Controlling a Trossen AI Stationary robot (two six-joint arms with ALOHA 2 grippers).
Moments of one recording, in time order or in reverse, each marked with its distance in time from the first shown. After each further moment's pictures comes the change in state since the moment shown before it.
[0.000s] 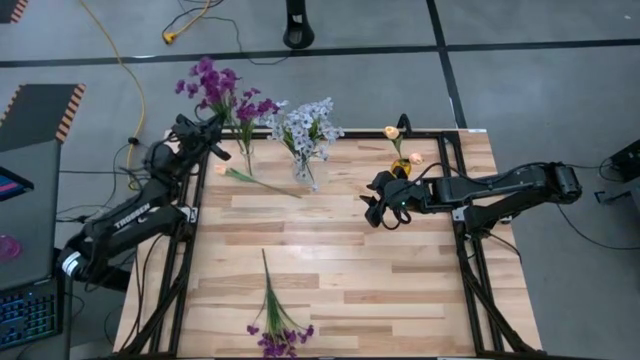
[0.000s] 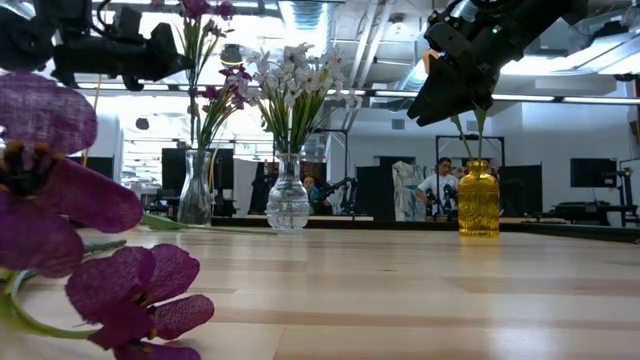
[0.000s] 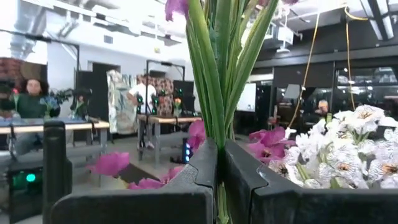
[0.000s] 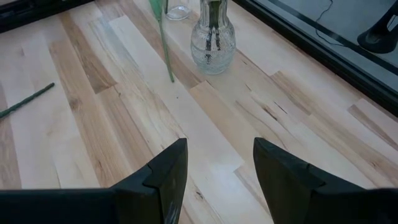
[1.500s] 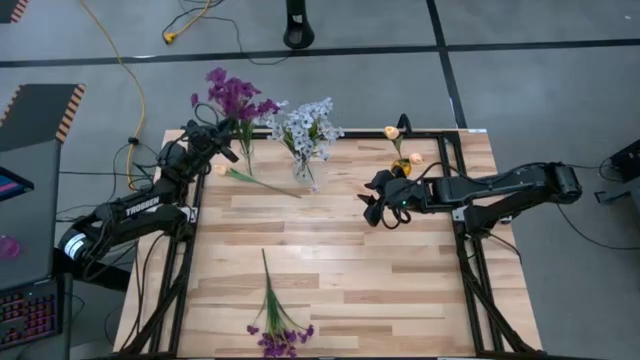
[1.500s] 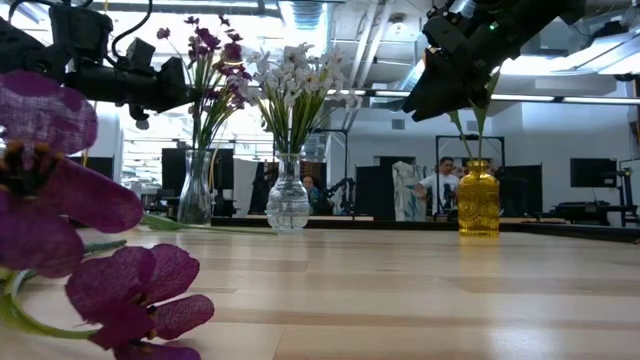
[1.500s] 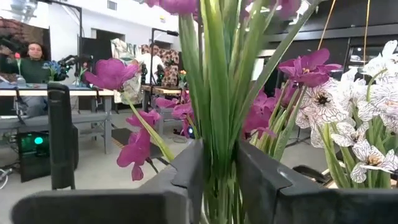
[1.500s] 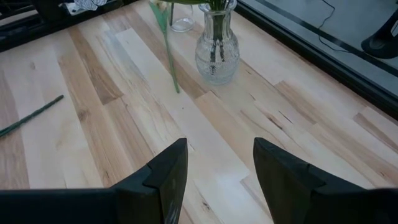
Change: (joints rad) left arm 0.014 0.198 -0.078 0.152 -0.006 -0.022; right arm 0.000 0.000 0.000 0.043 0.000 0.000
